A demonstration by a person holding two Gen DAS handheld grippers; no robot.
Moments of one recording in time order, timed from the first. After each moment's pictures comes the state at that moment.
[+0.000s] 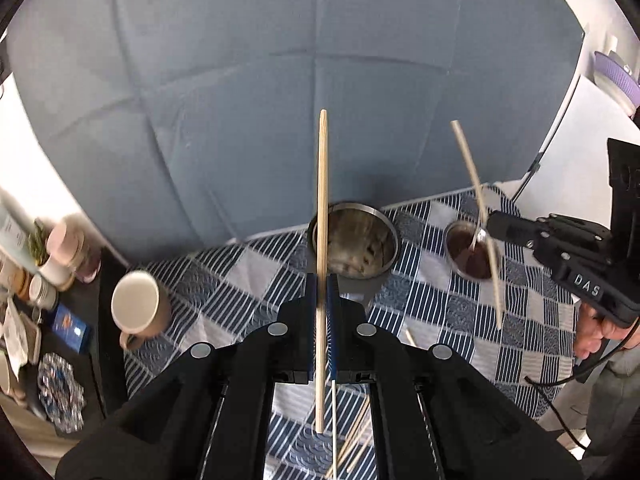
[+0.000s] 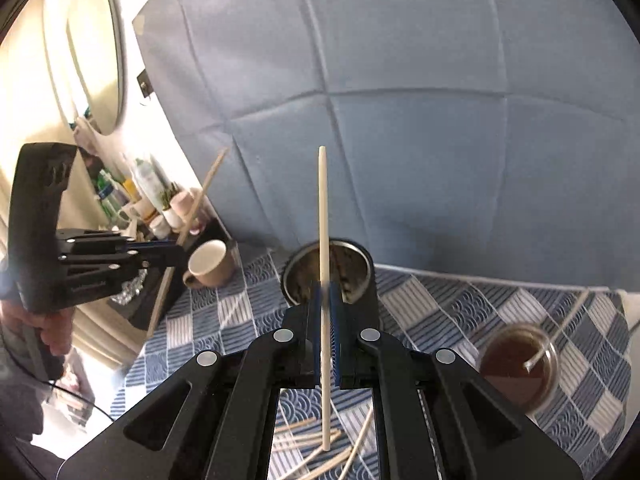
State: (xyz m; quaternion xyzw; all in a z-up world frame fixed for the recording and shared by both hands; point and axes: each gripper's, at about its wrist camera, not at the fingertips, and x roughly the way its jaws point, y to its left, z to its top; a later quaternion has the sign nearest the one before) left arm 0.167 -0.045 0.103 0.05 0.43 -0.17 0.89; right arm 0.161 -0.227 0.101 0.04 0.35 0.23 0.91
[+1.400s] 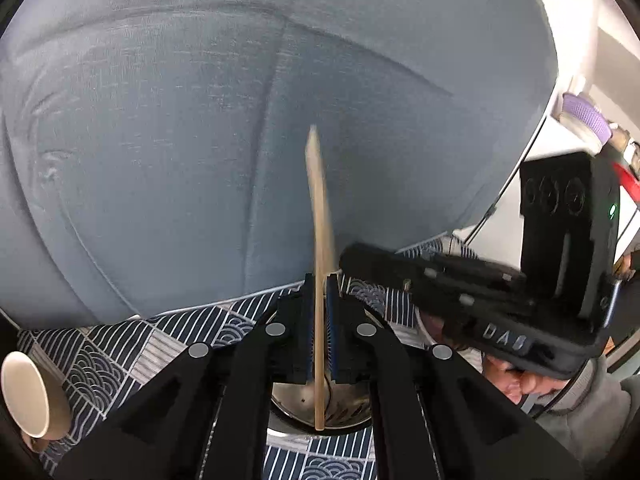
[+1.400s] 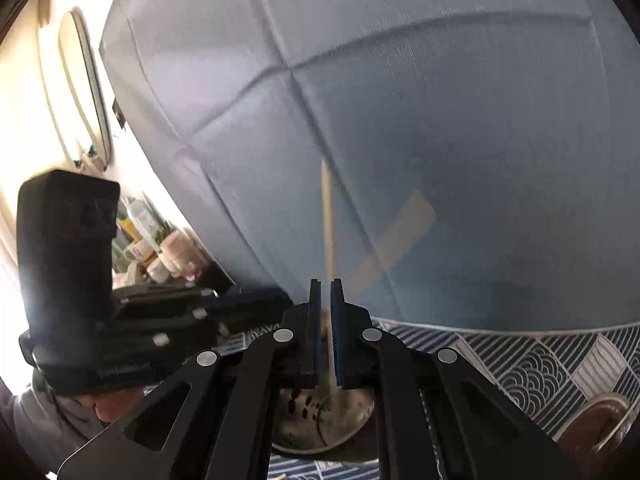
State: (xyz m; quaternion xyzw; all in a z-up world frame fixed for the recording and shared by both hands) left arm 0.266 -0.069 0.028 -0.05 0.36 -0.30 0.88; right arm 0.280 -0.204 0.026 0.11 0.32 0.27 0.90
